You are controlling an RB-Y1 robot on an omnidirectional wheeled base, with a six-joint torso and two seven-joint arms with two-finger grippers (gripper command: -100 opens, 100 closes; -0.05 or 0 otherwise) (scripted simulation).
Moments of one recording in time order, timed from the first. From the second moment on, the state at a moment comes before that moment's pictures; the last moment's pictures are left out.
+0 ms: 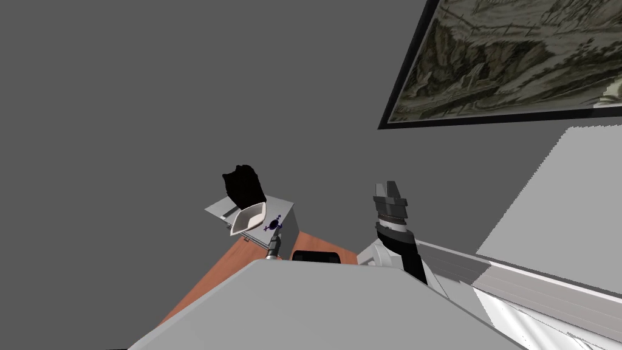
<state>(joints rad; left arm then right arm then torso) 0.15 0.09 0.05 -0.53 0.04 -1.09 -0.01 0.51 0.01 -0.07 -2.21 0.09 -0.64 0.04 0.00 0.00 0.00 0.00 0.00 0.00</state>
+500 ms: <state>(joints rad) 0.12 0.05 0.05 -0.48 0.05 -1.10 0.00 0.51 0.01 -0.07 -2.21 0.09 -0.64 0.04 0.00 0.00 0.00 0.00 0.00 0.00</state>
